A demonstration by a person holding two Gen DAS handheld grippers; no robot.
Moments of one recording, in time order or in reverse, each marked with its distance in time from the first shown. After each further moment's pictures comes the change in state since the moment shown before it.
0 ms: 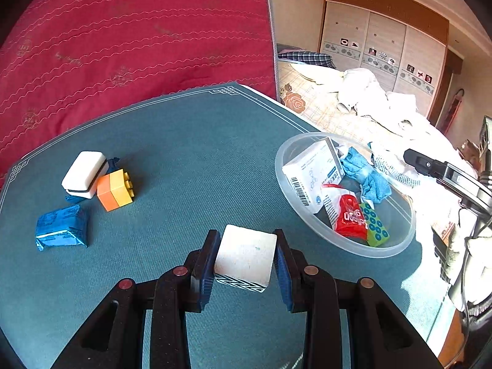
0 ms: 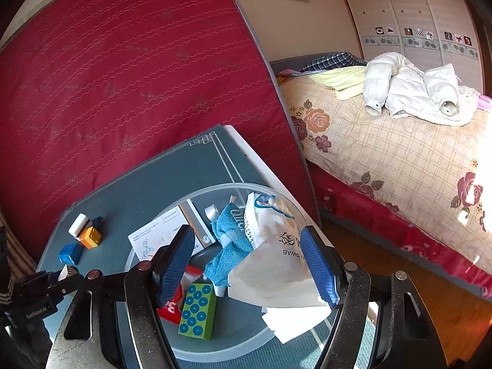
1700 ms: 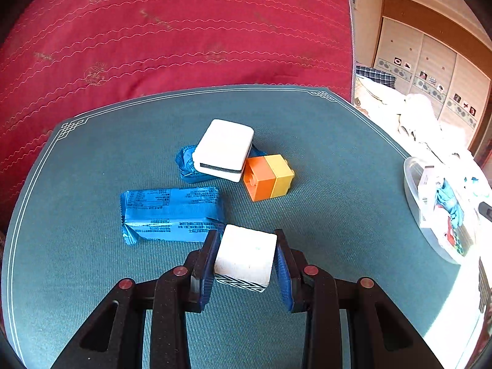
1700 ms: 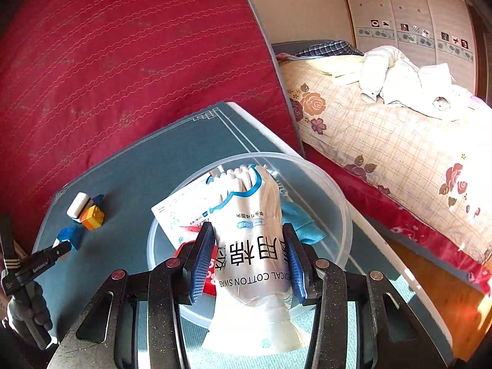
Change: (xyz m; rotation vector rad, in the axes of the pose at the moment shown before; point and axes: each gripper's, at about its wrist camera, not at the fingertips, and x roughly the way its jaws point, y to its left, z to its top) left arm -0.007 0.163 -0.021 -0.159 -0.004 0.146; right arm -0.005 0.056 -0.018 -0.016 0.078 -0.110
